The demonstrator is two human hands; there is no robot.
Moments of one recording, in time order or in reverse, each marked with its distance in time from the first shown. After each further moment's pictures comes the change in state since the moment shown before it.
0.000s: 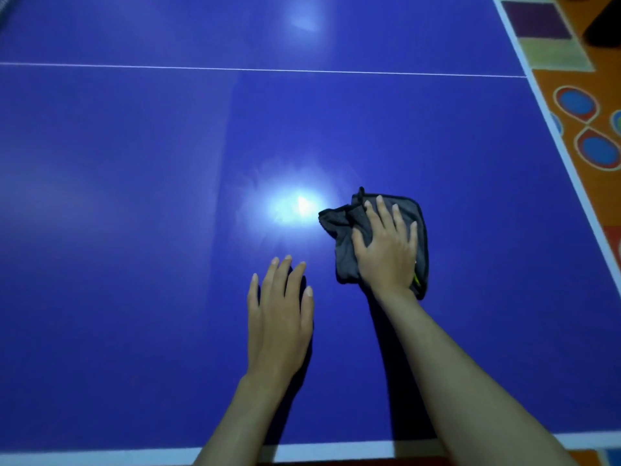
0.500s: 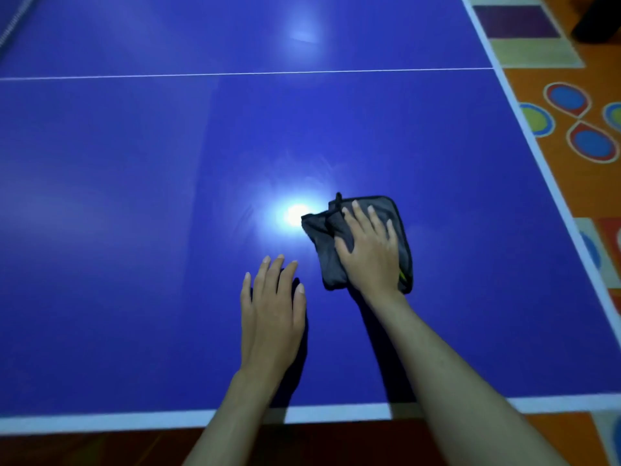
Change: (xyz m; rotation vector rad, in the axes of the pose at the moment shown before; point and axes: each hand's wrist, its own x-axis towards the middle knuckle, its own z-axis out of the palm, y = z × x) left_hand -0.034 0.038 0.014 0.046 0.043 0.023; right_hand -0.032 0.040 -0.010 0.054 -0.041 -0.132
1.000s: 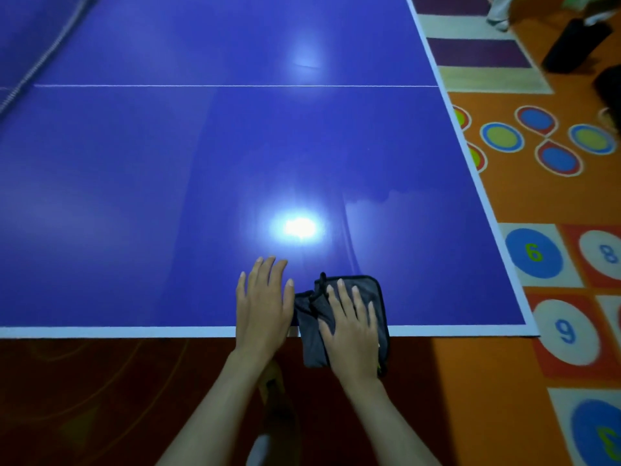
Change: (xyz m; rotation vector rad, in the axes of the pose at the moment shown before) left_hand -0.104 0.077 -0.028 -0.025 -0.035 -0.060; right_hand -0.256 0.046 -0.040 -0.069 -0.105 0.009
